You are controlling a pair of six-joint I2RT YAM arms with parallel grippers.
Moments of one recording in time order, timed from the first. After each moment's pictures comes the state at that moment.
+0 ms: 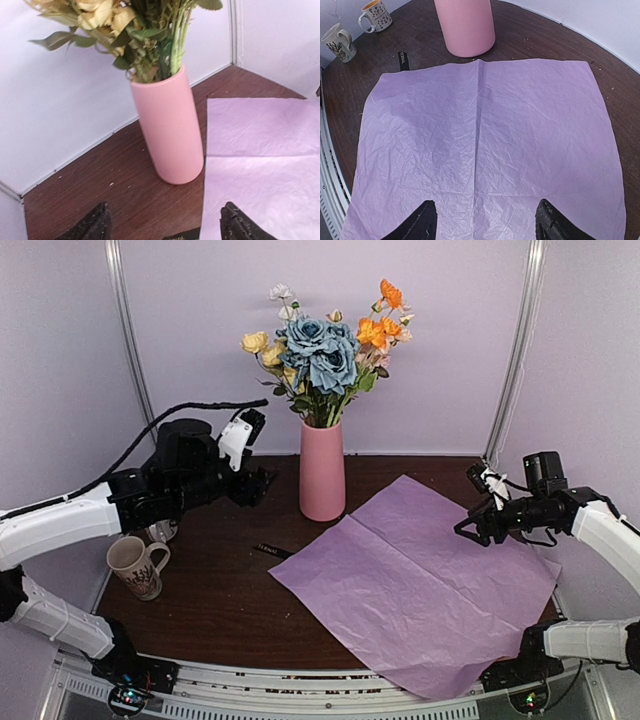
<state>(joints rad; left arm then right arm) -0.85 1.28 1.07 -0.09 -0.24 0.07 0.09 1.03 0.80 -0.59 -0.59 -0.42</state>
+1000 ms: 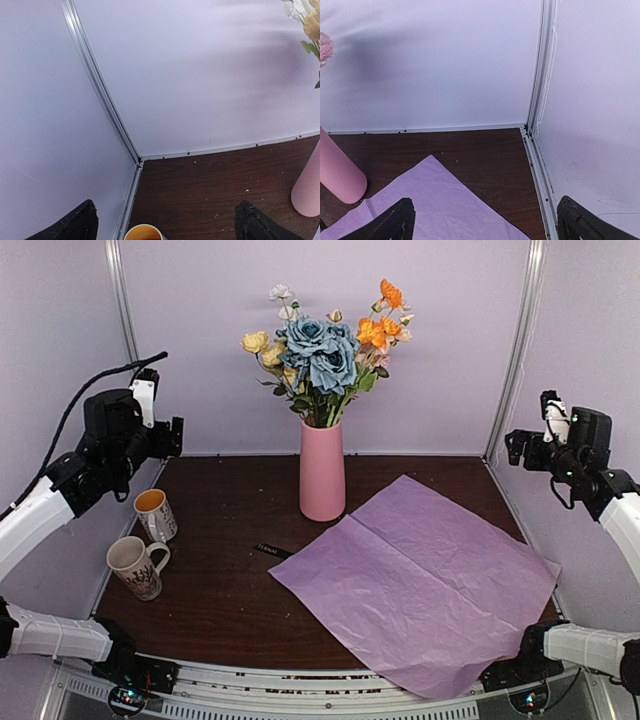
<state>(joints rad) -0.53 1.07 1.13 -0.25 -0.66 0.11 0.01 0.94 1.02 -0.36 0.05 0.03</state>
